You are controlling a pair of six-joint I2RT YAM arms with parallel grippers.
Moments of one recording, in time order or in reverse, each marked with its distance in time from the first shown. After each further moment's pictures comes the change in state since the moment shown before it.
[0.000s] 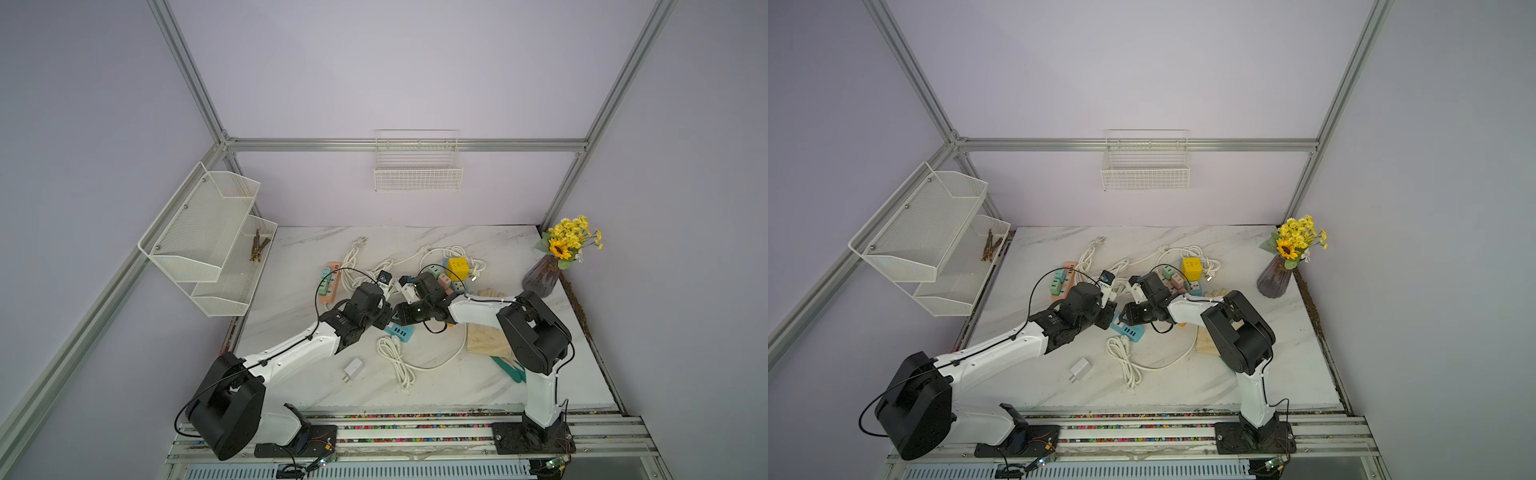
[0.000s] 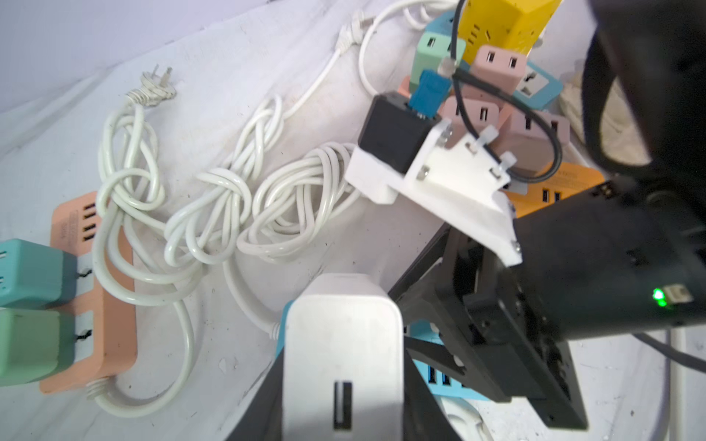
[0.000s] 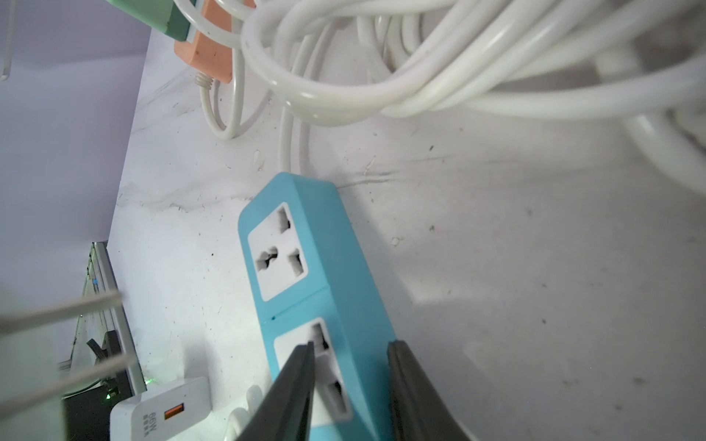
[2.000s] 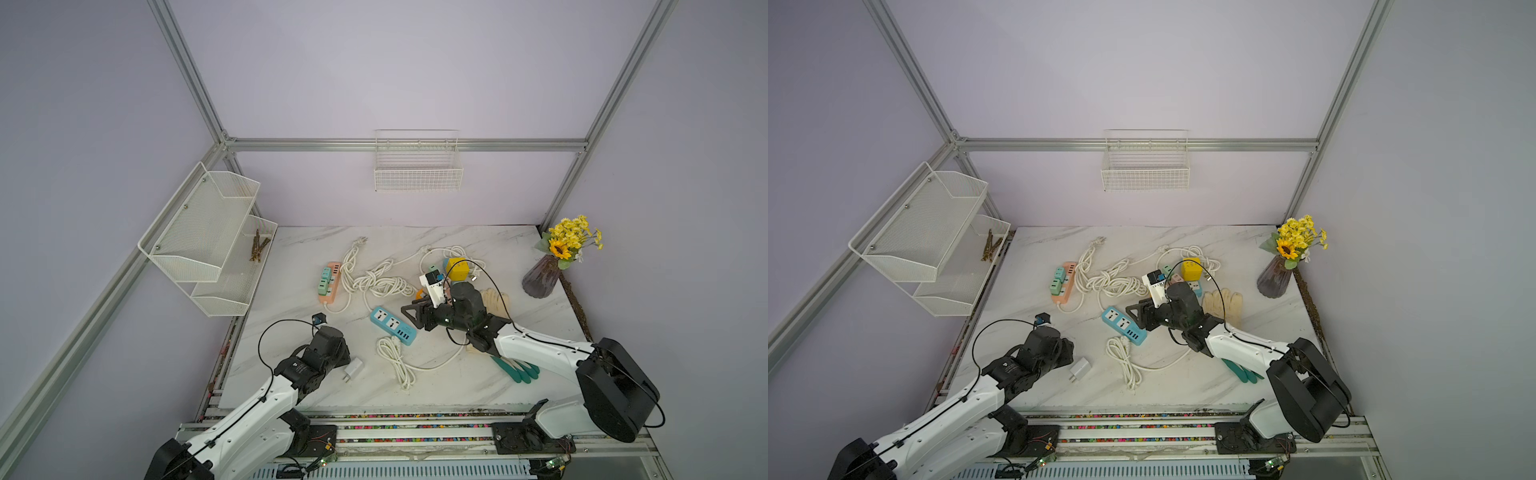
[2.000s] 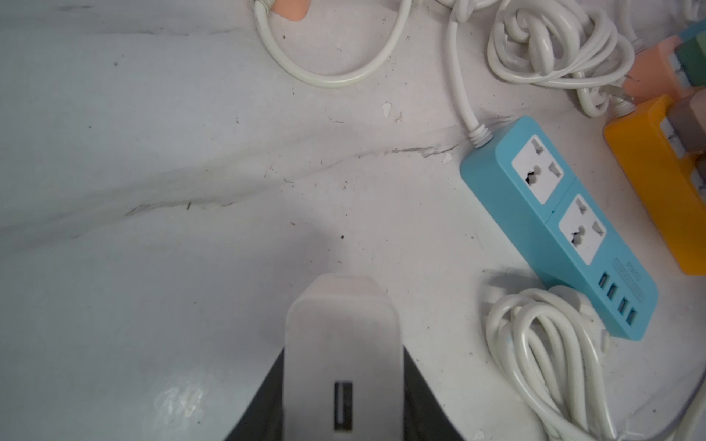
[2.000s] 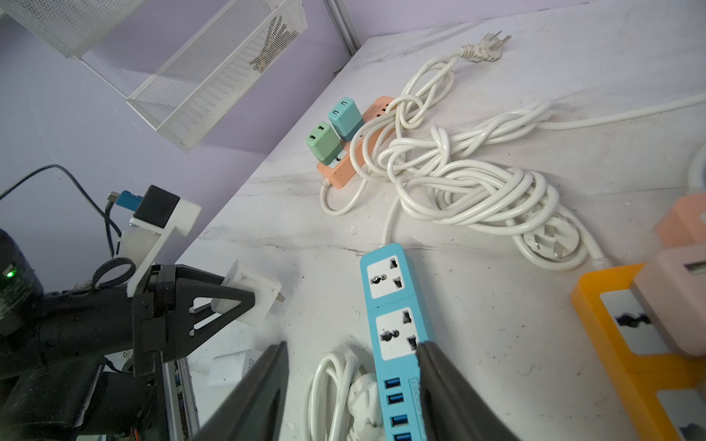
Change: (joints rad) left arm 0.161 -0.498 -0.485 -0.203 0.021 -0.688; right arm 0.019 -0.544 -0.422 0.346 0.092 -0.069
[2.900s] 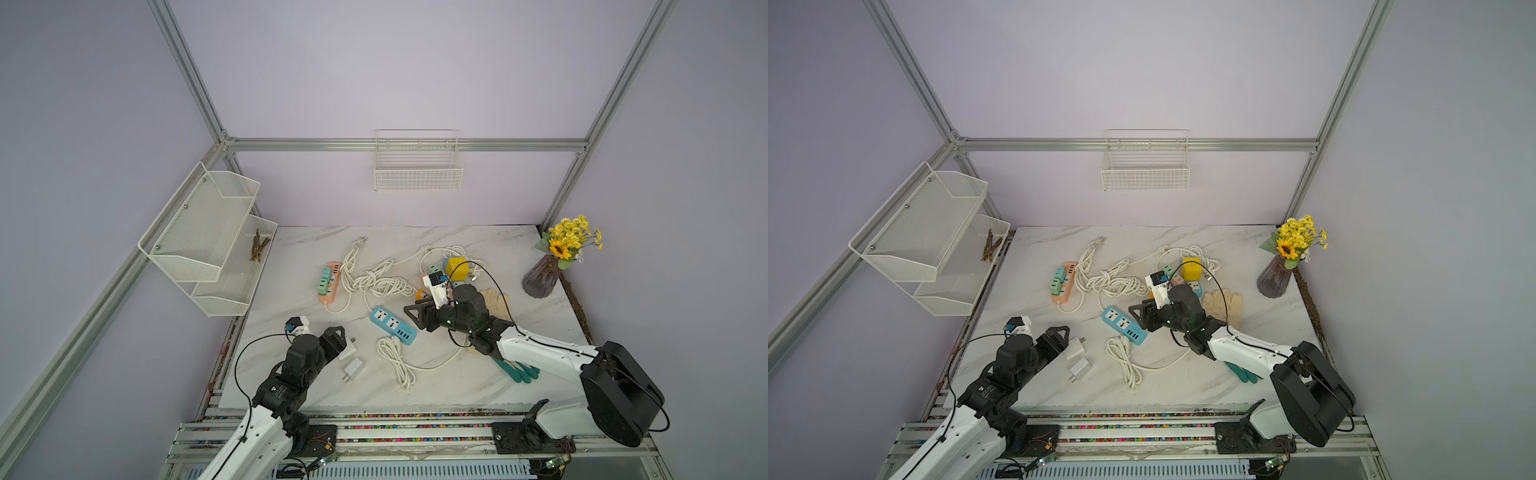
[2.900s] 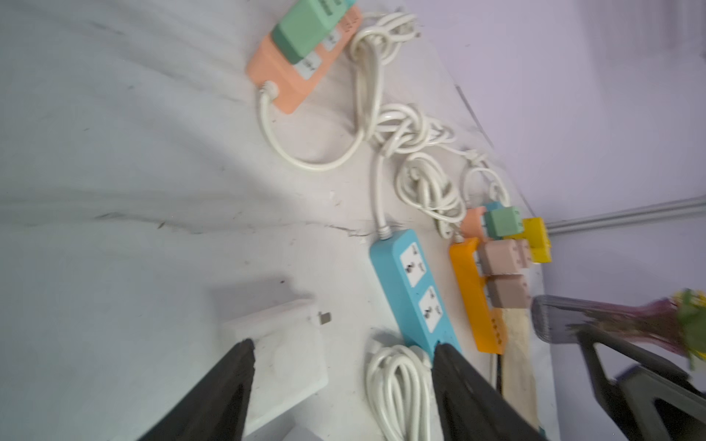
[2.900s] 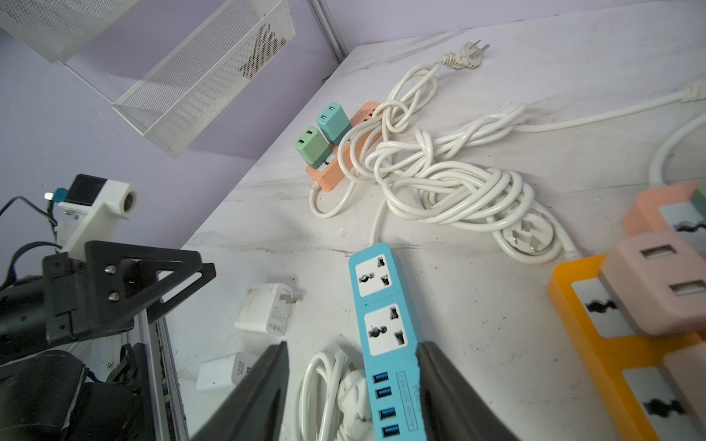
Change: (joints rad) left arm 0.105 -0.379 -0.108 0.143 0.137 -0.175; right arm -0.004 -0.072 -0.061 0.016 0.072 0.007
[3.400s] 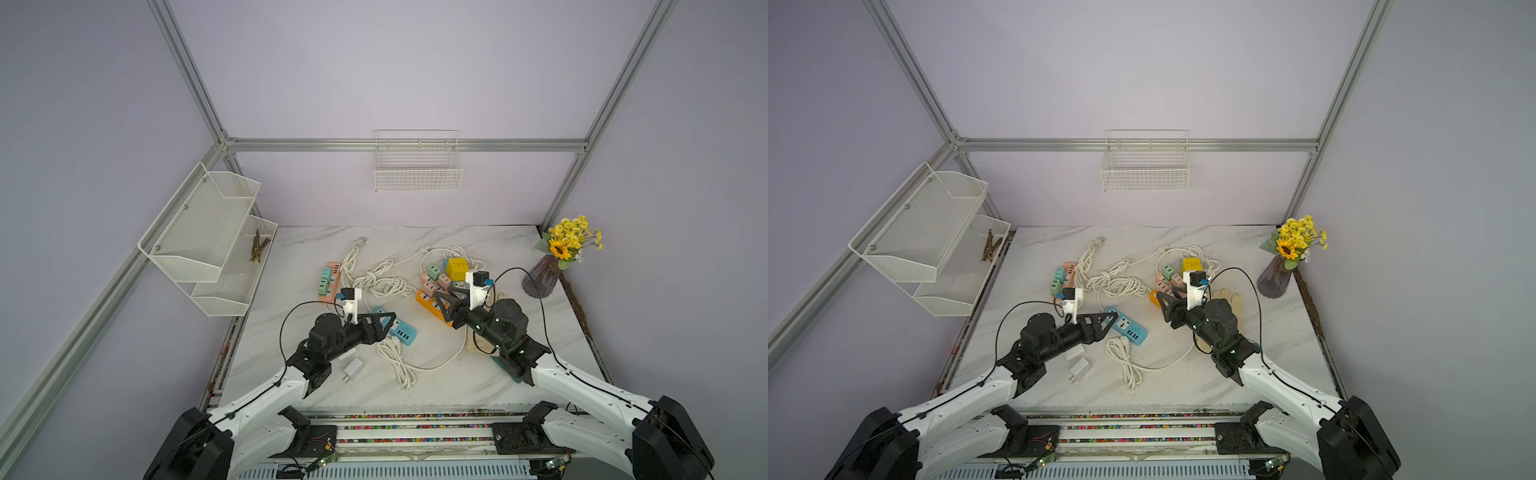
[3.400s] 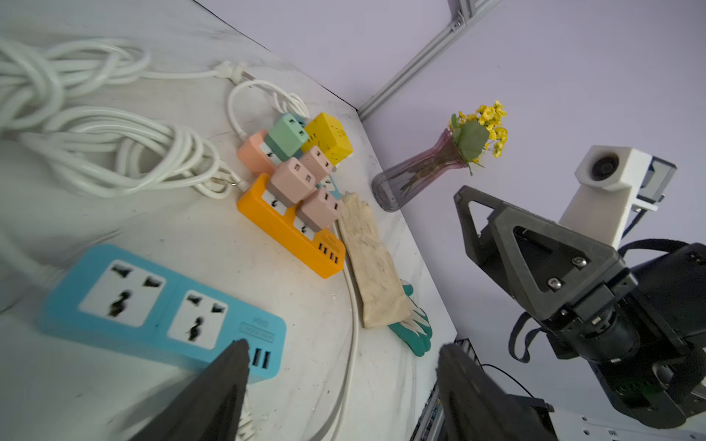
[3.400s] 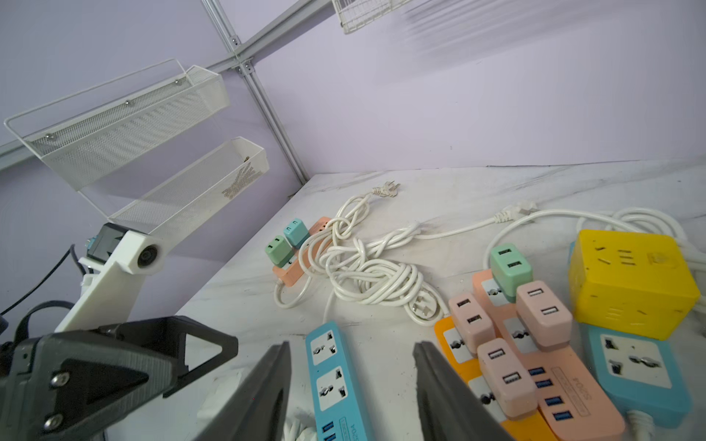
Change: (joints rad) left arm -0.212 0.628 0.174 0.674 0.354 0.201; right arm -0.089 -0.311 -0.193 0.148 0.180 -0.052
